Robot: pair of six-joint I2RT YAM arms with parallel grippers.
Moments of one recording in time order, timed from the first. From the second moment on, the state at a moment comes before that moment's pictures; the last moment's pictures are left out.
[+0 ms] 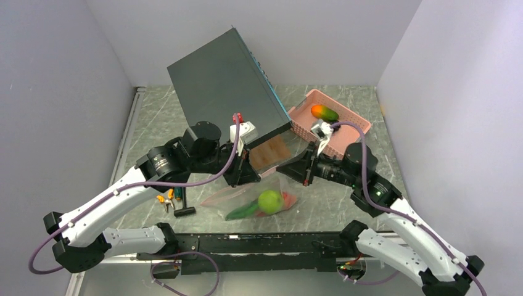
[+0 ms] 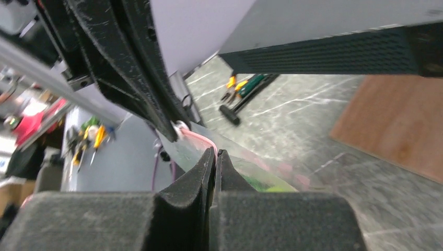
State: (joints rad) left arm -0.96 1.10 1.32 -0.71 0.35 -0.33; right arm 0.70 0.76 0.85 -0.19 -0.54 0.44
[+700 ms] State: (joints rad) left arm -0.95 0.98 1.24 -0.74 0.33 -0.32; right arm 0.70 0.50 0.78 -0.31 -0.08 0.53
